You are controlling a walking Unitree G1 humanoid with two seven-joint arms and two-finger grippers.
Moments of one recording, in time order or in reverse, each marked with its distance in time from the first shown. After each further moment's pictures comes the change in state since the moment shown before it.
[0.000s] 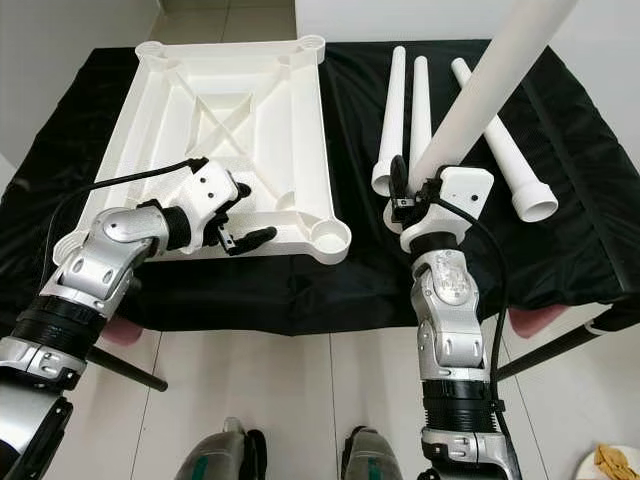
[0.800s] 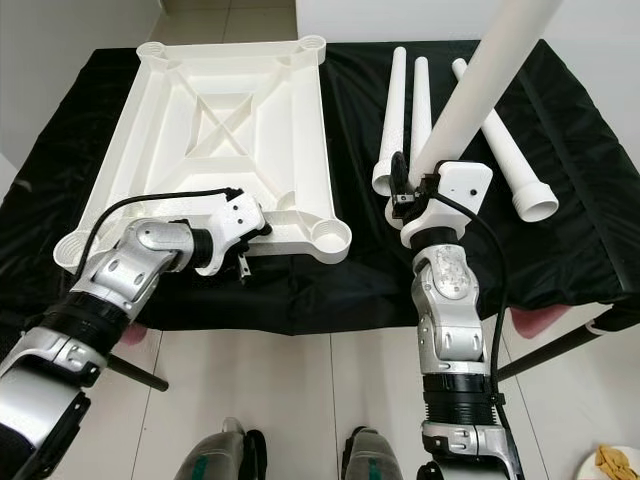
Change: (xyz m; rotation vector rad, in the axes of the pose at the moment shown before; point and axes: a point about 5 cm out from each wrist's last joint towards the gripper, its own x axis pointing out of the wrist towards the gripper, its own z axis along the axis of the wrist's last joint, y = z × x) left arm 0.025 -0.017 -0.026 -0.125 0.171 -0.158; right arm 0.005 0.000 0.002 -0.021 -0.009 -0.006
